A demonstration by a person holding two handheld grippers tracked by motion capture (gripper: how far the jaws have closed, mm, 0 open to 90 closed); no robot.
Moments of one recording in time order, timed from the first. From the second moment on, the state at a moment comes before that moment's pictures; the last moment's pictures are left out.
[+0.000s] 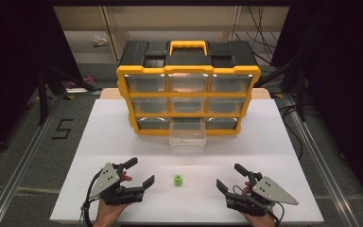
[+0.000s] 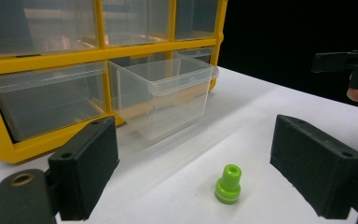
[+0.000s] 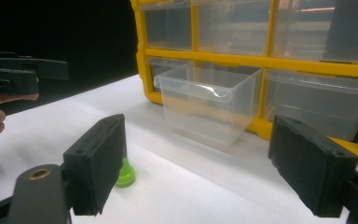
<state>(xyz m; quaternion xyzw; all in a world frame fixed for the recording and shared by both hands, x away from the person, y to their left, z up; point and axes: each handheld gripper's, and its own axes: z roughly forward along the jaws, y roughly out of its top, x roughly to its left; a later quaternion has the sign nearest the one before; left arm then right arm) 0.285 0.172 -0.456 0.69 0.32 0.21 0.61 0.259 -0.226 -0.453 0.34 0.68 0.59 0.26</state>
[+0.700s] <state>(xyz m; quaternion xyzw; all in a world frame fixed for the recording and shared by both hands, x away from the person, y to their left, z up) 0.284 0.170 -0.456 0.69 0.31 0.21 0.62 0.266 -0.214 -0.437 0.31 0.71 0.58 0.24</state>
